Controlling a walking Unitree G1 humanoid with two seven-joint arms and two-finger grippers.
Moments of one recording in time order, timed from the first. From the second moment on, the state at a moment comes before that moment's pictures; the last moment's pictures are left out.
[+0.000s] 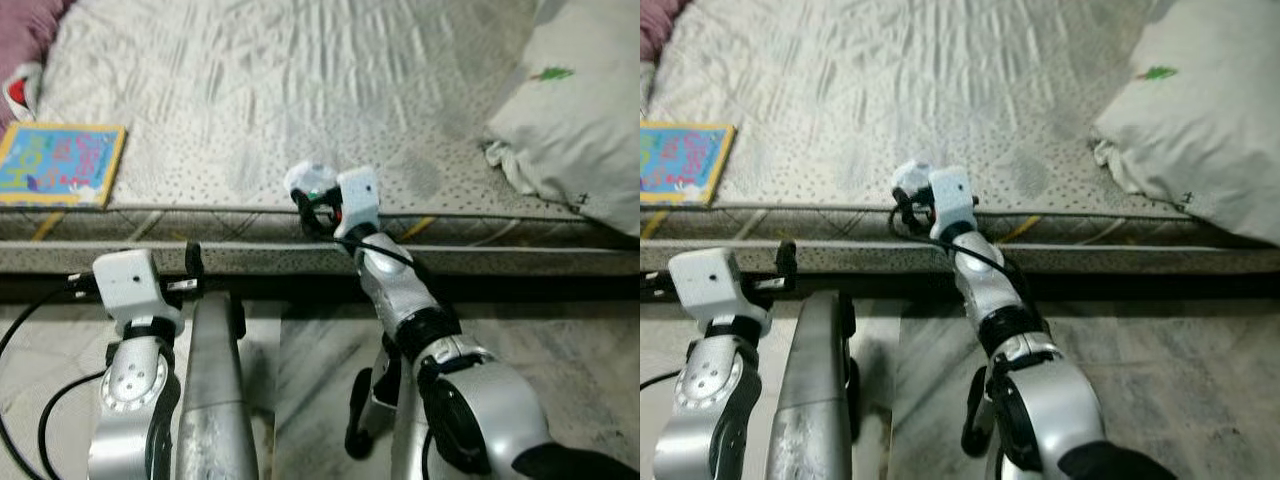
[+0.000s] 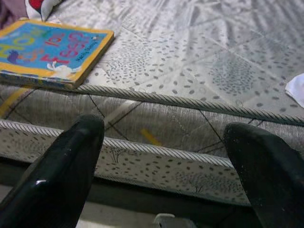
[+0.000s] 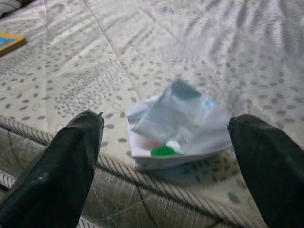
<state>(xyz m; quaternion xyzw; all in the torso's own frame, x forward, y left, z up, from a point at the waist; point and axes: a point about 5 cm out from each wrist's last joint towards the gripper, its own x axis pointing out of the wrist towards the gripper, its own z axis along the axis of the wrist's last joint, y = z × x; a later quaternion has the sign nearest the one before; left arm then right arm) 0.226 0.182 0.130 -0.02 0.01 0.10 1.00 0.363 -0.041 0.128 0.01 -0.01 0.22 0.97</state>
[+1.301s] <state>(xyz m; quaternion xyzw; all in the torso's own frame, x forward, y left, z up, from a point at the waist) 0.213 0.164 0.137 -0.04 0.03 0.08 1.00 0.383 -0.077 0.147 0.08 -0.03 0.14 0.99</state>
